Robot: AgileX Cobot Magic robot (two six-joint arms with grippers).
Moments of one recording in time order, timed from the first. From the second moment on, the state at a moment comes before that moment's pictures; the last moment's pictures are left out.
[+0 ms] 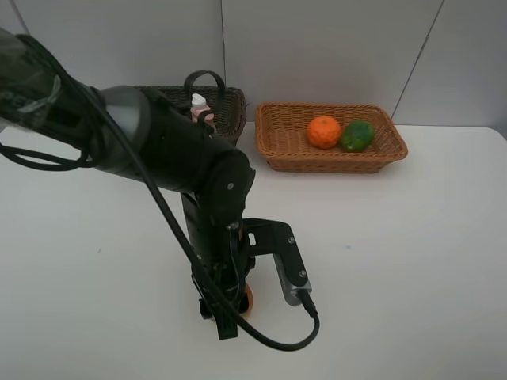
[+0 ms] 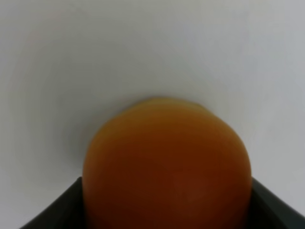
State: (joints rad) left arm -0.93 2.00 -1.09 -0.04 0.69 0.46; right arm 0.02 0.00 -0.52 -0.07 1.06 0.03
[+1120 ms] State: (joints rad) left arm -0.69 2.40 -2.11 0.11 0.62 -0.24; right arm 0.02 0.00 -0.52 -0.07 1.06 0.03
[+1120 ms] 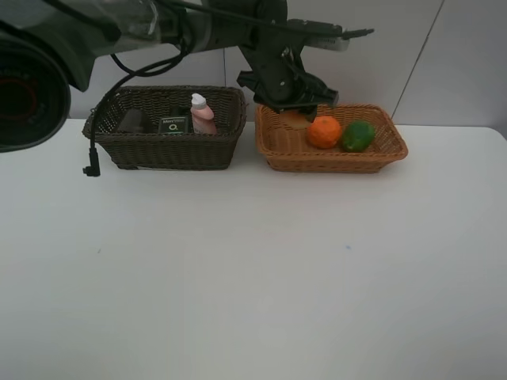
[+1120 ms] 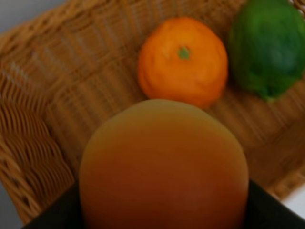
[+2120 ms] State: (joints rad) left arm -0.69 2.48 -2.11 0.11 0.56 -0.22; right arm 0.02 0.00 -0.52 -0.07 1.06 0.03
